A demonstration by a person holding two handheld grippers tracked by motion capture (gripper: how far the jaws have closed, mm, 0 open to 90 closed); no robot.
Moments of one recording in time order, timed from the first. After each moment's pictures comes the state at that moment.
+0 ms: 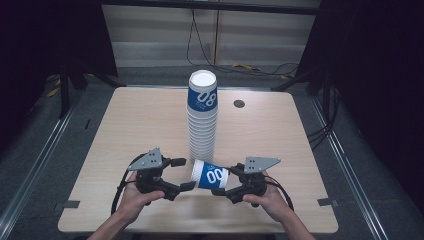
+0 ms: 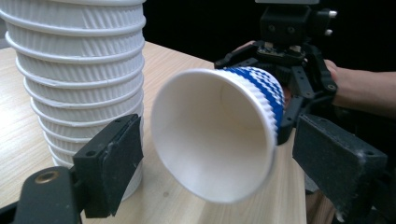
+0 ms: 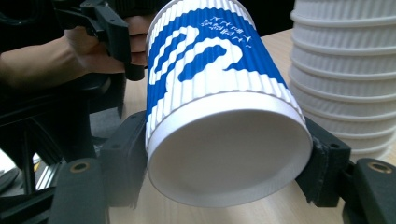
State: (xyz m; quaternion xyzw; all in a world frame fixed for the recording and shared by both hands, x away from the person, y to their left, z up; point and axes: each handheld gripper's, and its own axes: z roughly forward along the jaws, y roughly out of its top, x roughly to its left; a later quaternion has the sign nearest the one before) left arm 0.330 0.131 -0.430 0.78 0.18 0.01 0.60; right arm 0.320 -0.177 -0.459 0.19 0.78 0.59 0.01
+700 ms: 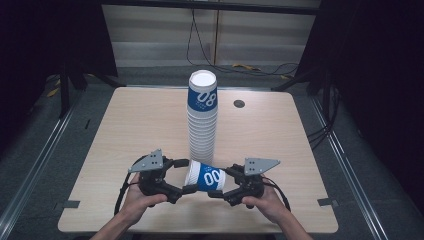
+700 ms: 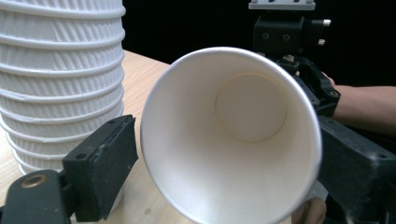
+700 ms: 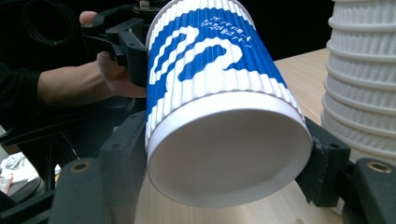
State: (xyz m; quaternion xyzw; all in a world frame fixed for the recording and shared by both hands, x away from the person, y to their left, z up) left arm 0.327 0.125 -0.431 0.76 0.17 -0.01 0.63; right arm 0.315 -0.170 -0.453 0.16 0.76 0.63 0.00
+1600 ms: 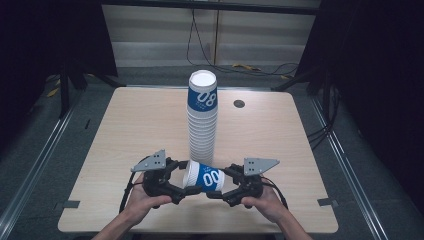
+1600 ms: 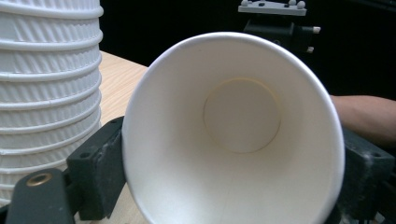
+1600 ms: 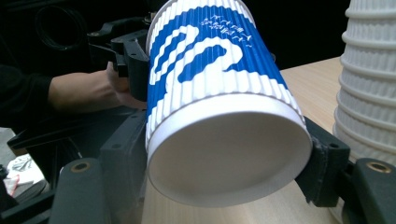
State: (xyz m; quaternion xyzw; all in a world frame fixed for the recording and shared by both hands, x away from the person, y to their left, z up) left arm 0.326 0.118 -0.433 0.75 0.16 -0.04 0.64; right arm 0.314 -0.167 -0.451 0.15 0.75 0.64 -0.01
